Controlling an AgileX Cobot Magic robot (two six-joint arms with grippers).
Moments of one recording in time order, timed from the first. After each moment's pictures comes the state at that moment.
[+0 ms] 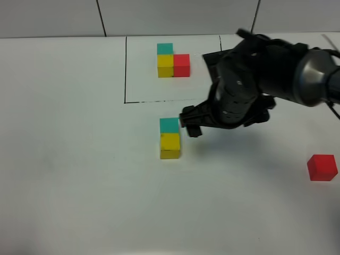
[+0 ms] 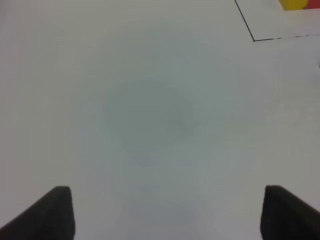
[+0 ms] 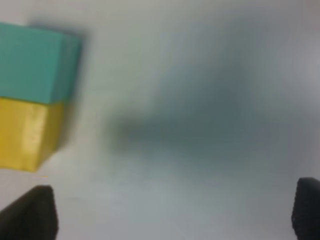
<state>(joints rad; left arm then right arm) -0.07 0.00 -0.50 0.05 1.05 0.01 0.61 1.83 -1.27 -0.16 0.82 0.54</state>
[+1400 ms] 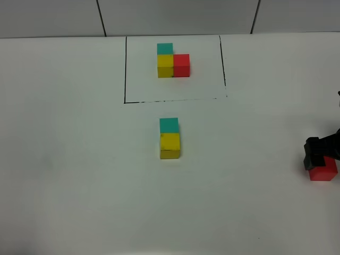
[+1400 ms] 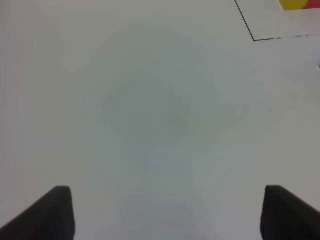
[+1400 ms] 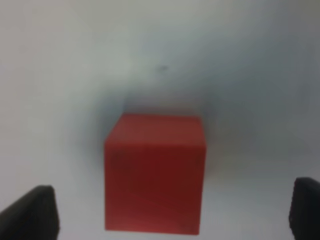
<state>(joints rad) -0.07 0.00 -0.50 0.05 1.05 0.01 -0.04 1.67 -0.80 0.10 0.62 -0.09</state>
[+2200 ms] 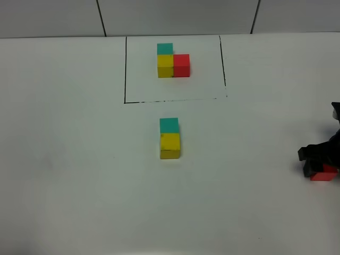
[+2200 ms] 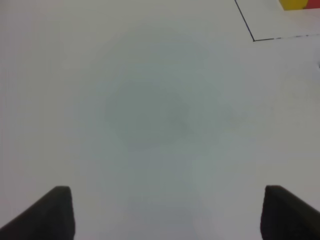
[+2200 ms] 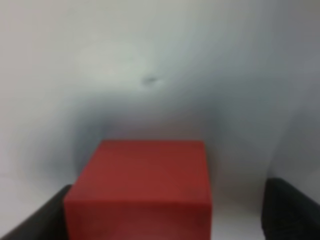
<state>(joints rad) -0.07 0.00 -0.50 0.05 1.05 0.01 -0.06 1.79 -0.80 0.14 0.55 -0.10</state>
